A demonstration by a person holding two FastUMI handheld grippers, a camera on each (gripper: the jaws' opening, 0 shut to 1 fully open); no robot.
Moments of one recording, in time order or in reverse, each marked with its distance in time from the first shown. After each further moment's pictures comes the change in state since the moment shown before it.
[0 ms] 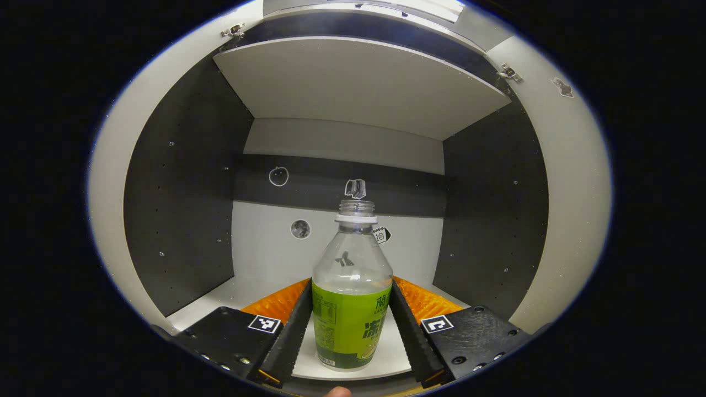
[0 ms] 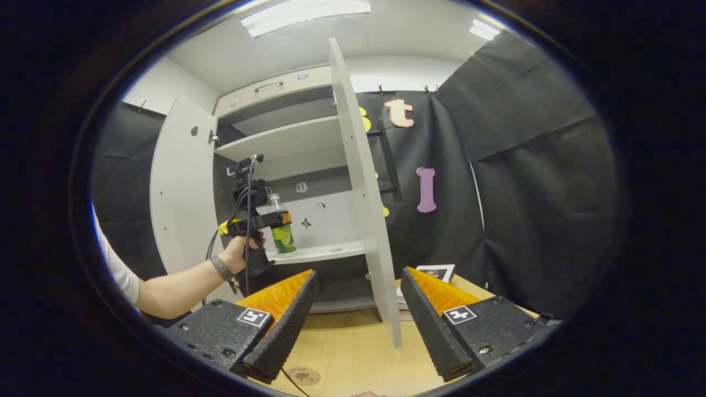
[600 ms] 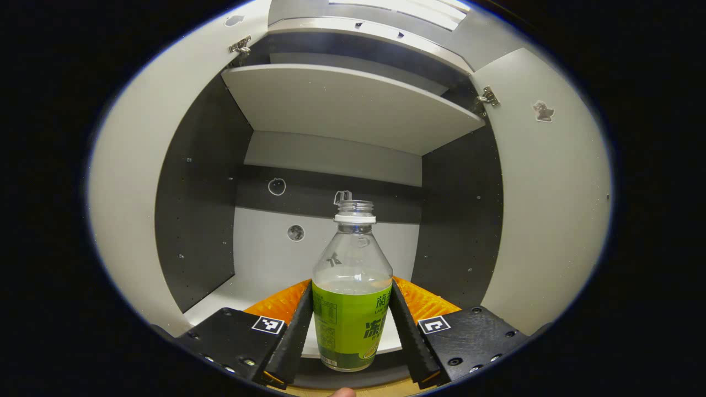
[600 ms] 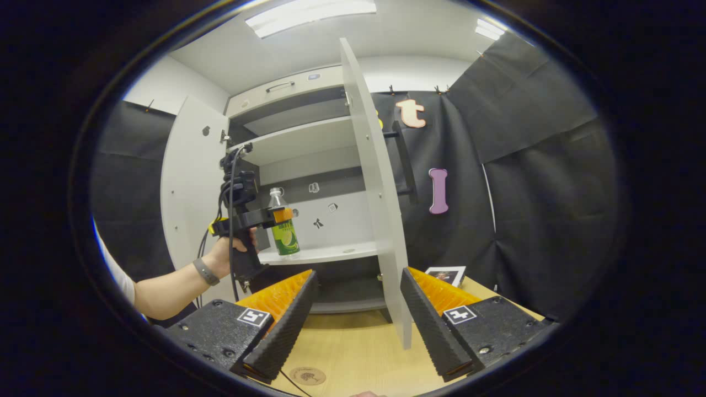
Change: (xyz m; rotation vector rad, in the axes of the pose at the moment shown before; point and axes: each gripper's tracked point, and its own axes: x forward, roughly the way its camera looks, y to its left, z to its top) left arm -0.086 -0.010 0.023 -0.008 -0.033 -0.078; right arm -0.001 0.019 0.004 -0.017 -0.002 0.073
